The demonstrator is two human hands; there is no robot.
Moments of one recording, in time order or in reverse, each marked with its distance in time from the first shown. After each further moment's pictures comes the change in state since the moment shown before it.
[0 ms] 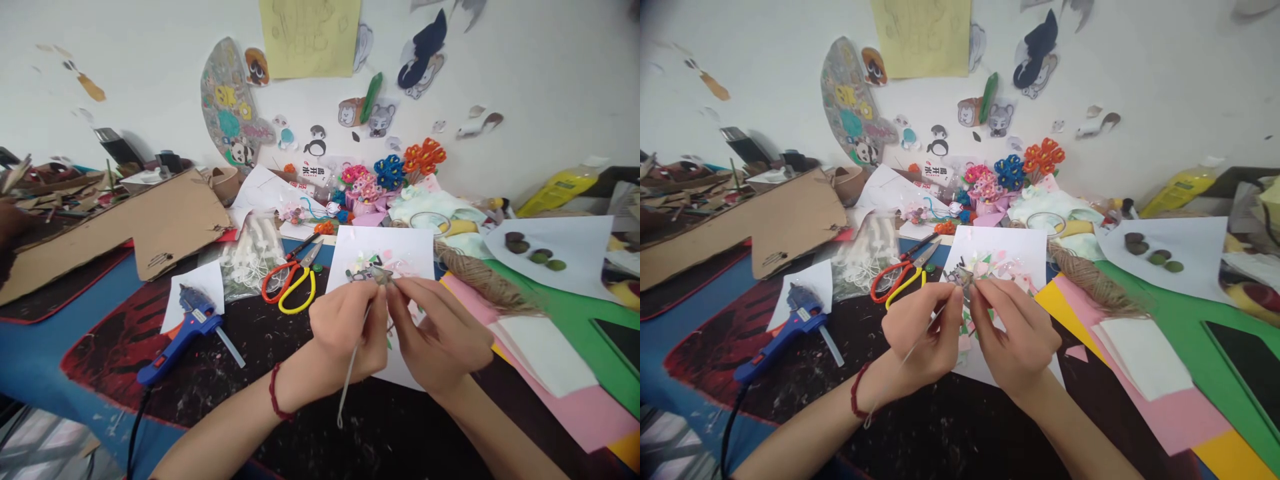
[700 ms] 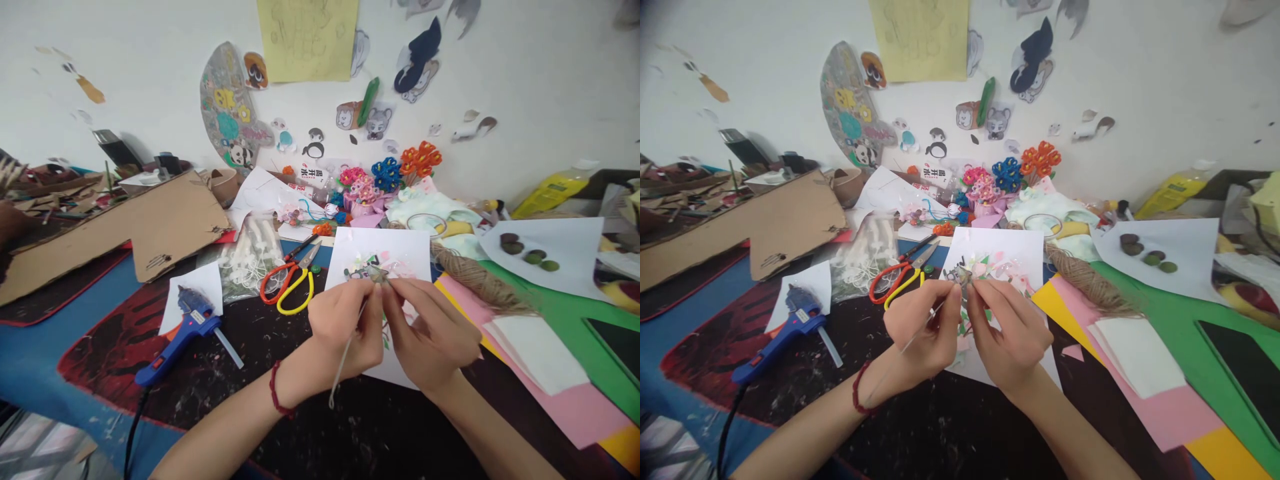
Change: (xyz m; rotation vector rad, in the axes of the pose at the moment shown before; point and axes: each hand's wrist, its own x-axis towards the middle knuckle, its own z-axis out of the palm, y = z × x) left_hand 0.002 0.000 0.001 -0.012 -0.016 -0.022; right_hand -0.003 0.001 0.003 0.016 0.014 0.016
